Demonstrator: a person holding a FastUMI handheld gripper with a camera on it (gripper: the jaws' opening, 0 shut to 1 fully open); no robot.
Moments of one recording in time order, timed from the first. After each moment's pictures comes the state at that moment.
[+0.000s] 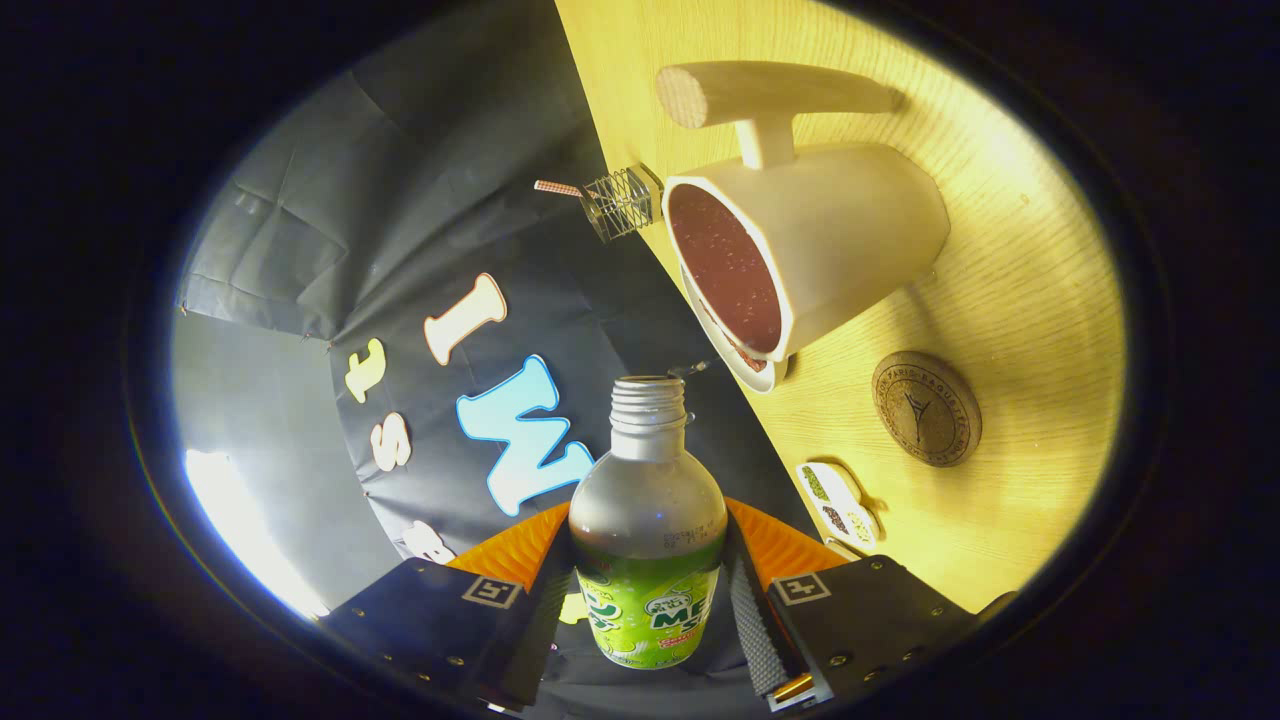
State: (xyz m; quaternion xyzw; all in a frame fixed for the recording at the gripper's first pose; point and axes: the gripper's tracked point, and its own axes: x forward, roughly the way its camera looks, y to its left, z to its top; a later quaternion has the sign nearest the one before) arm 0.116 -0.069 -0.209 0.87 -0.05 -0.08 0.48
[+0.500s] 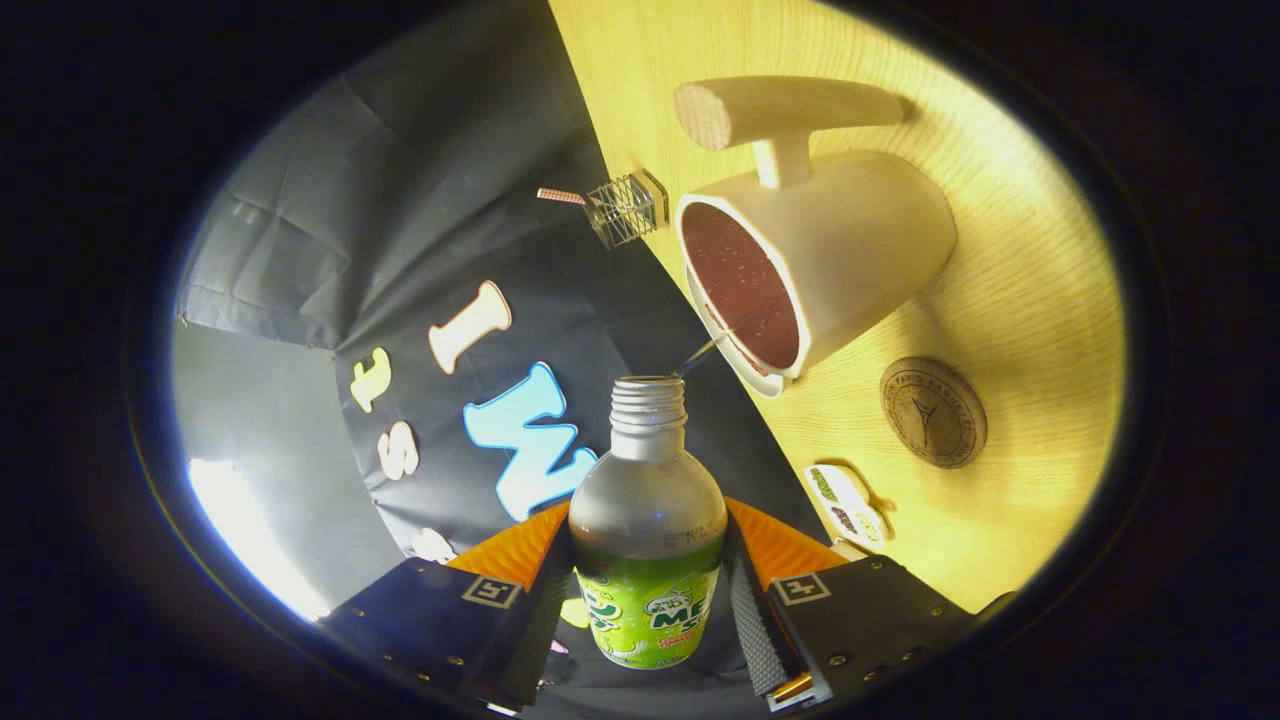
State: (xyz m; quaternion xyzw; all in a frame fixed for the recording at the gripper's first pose) arm 0.113 -0.086 -0.204 0.88 -0.07 -0.08 0.46
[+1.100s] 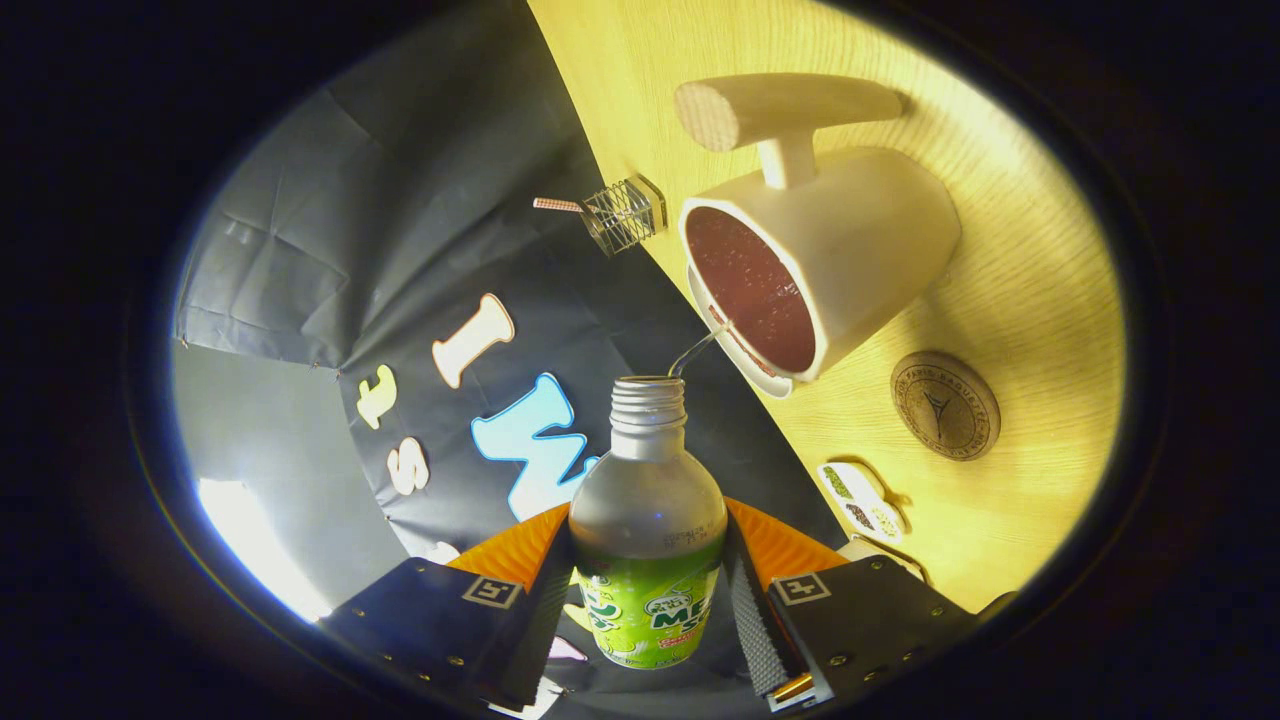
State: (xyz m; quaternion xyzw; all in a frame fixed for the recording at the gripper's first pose) arm 0.114 -0.091 -0.201 0.89 -0.08 -0.08 0.45
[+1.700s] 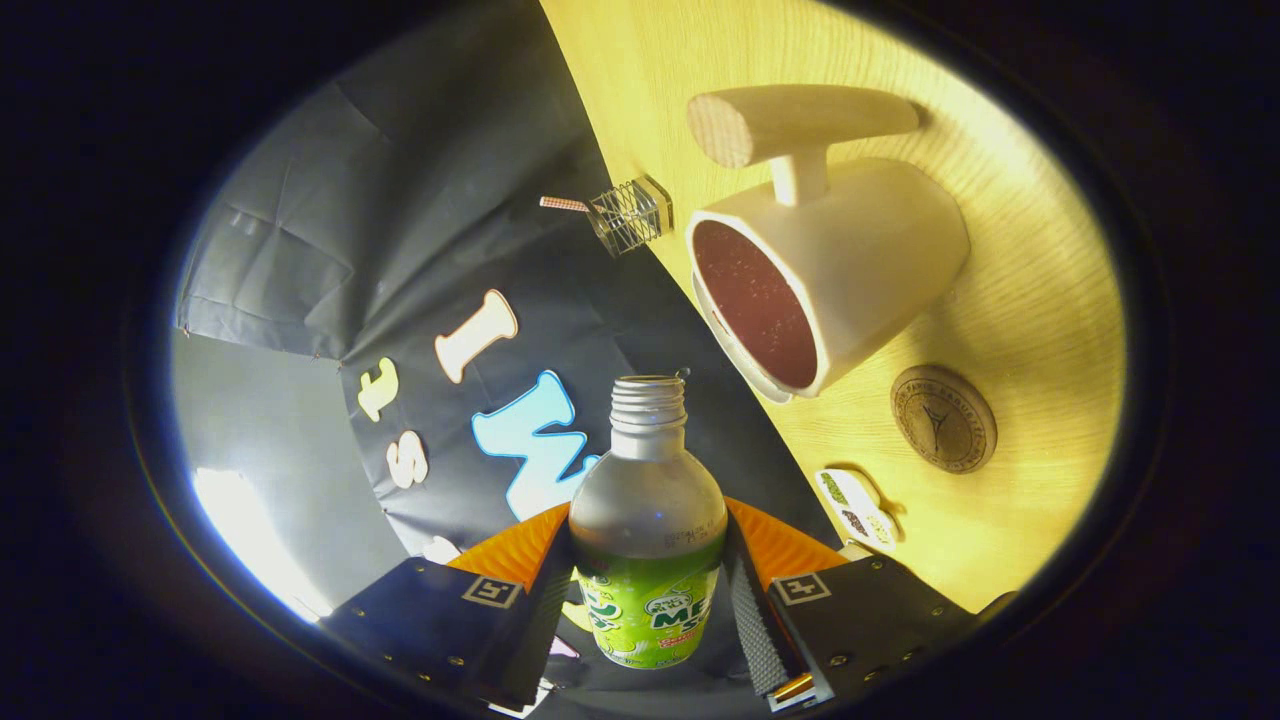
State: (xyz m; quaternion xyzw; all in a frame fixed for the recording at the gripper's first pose) arm 0.113 -0.094 -0.208 0.88 -0.07 -0.07 0.47
